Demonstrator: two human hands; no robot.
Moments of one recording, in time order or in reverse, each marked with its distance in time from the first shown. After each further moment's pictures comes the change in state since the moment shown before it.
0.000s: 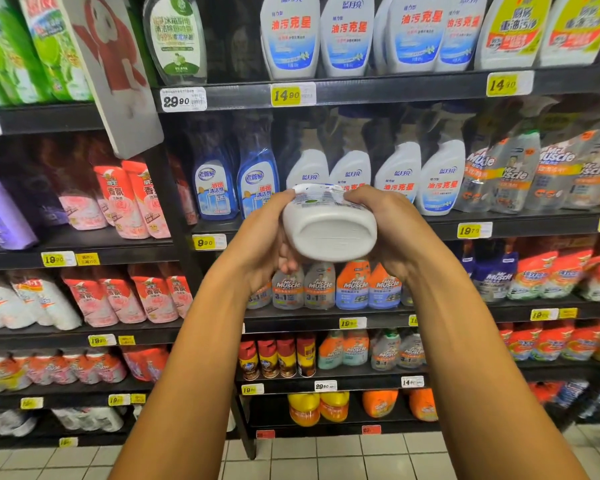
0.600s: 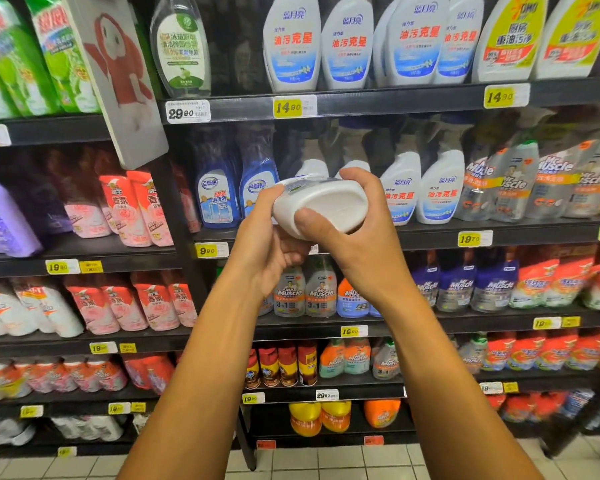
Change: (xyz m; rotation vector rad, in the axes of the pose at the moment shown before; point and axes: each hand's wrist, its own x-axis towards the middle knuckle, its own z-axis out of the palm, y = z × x) left_hand -0.005 0.009 0.011 -0.254 0.067 0.093; right_hand -0.024 0.017 0.027 -0.185 0.020 -0.532
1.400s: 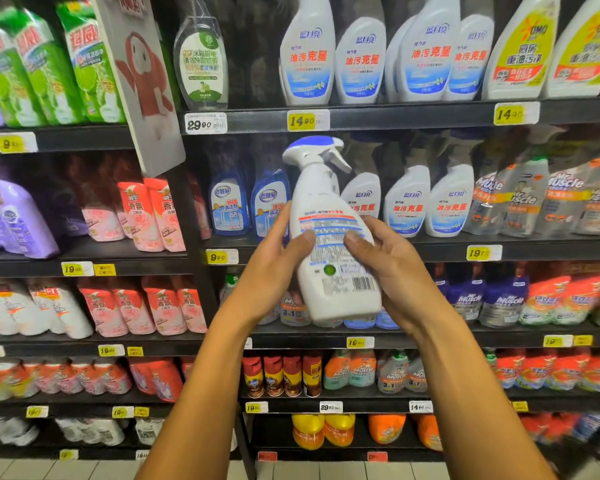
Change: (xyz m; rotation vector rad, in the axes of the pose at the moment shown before) left_hand -0.021 -0.011 -0.028 0.451 -0.213 0.315; right_hand 0.000 0.031 -0.025 0.489 -0.222 0.292
